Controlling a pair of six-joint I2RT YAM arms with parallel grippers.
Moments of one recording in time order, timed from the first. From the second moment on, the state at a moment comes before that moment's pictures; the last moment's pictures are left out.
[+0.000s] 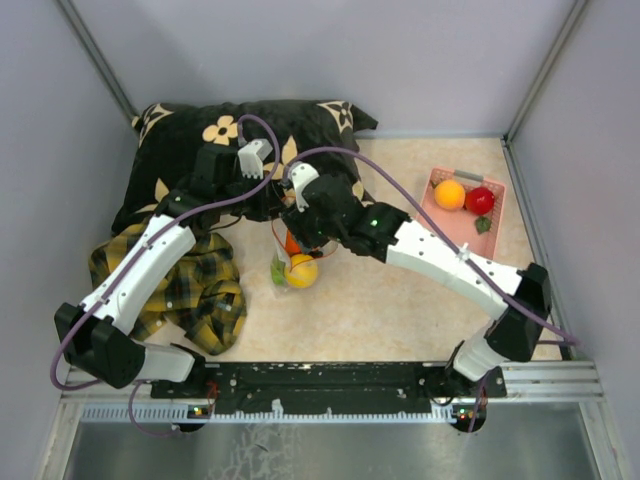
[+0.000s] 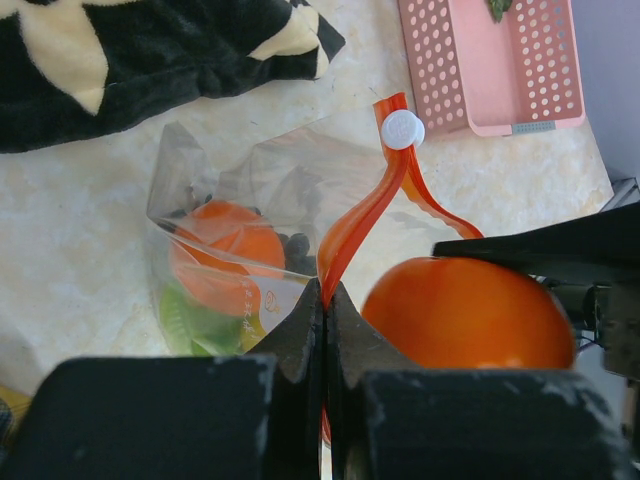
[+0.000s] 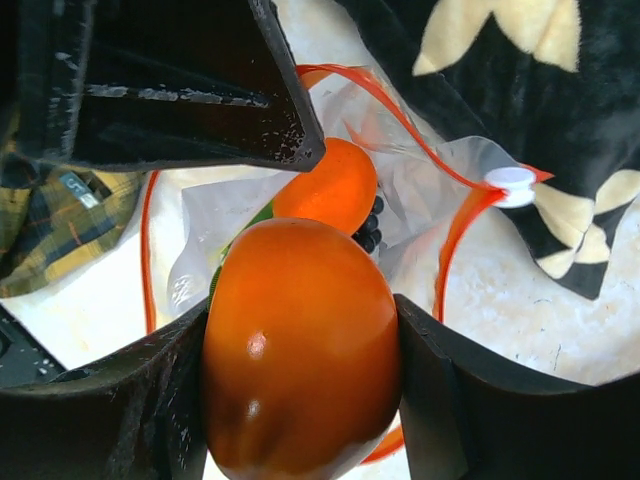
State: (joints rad) left arm -0.43 1.36 1.31 -0.55 0.39 -0.29; right arm 0.97 1.50 1.49 -0.59 0.18 0.10
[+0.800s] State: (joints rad) left arm -0.43 1.36 1.31 -0.55 0.39 -0.29; right arm 0.98 1.56 1.51 -0.64 0.30 0.08
